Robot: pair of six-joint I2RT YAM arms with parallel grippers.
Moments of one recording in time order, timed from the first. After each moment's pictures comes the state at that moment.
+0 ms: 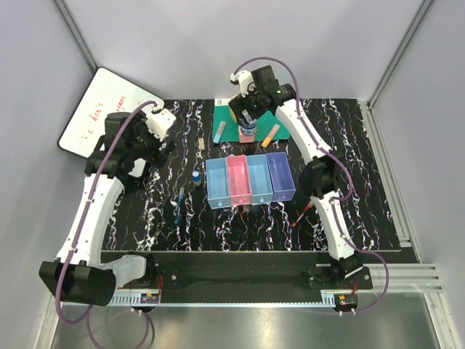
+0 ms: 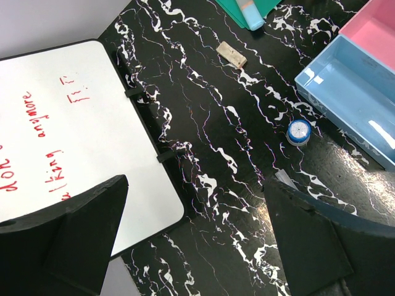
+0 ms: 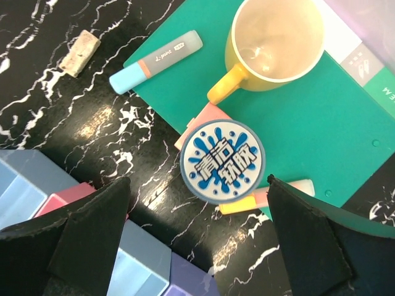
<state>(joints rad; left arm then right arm) -0.10 1.15 1.25 -0.68 0.23 0.59 0.46 2.46 2.65 -0.95 -0.19 -0.29</state>
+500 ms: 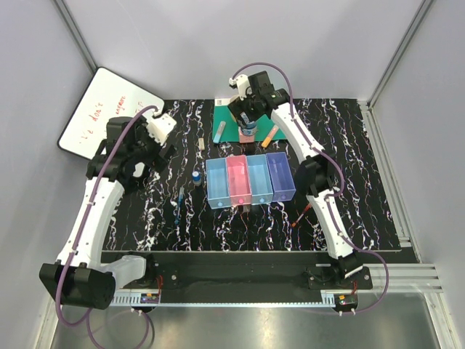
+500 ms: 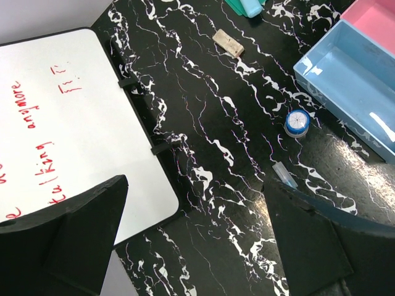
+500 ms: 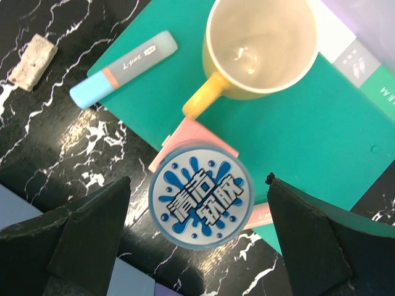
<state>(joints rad) -0.10 1.13 1.20 -0.67 0.22 0.59 0.46 2.58 2.71 -0.90 -0.12 -0.28</state>
